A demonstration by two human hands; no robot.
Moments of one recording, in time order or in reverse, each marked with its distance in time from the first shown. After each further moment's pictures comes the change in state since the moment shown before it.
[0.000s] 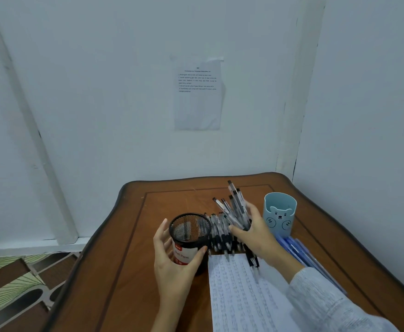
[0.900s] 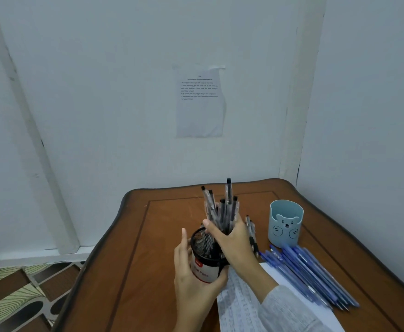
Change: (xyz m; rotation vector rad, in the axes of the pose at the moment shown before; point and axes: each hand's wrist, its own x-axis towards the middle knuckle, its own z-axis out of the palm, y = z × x) left_hand -0.006 -0.001 0.013 0.059 -0.162 0.023; right_hand -0.011 -0.043 0.058 0.249 0.103 -0.085
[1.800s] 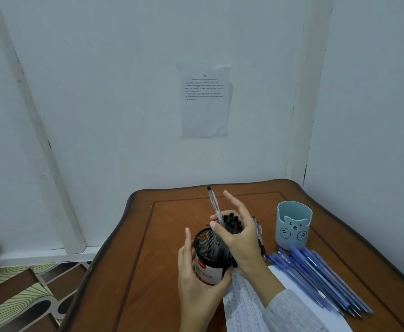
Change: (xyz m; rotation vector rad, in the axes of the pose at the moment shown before) left_hand 0.003 0.000 -0.002 -0.038 0.008 0.028; right_hand 0.002 -0.006 0.002 0.180 0.010 -0.235
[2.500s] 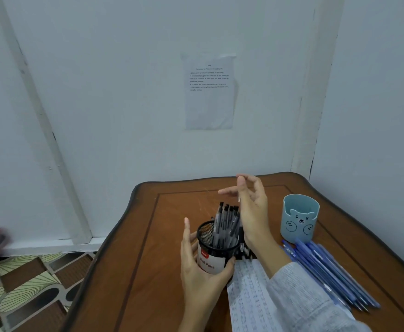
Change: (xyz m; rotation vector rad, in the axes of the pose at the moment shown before) left_hand 0.000 0.004 -0.002 -0.061 0.030 -0.066; right_hand 0.033 -0.016 0.002 0.157 0.134 0.030
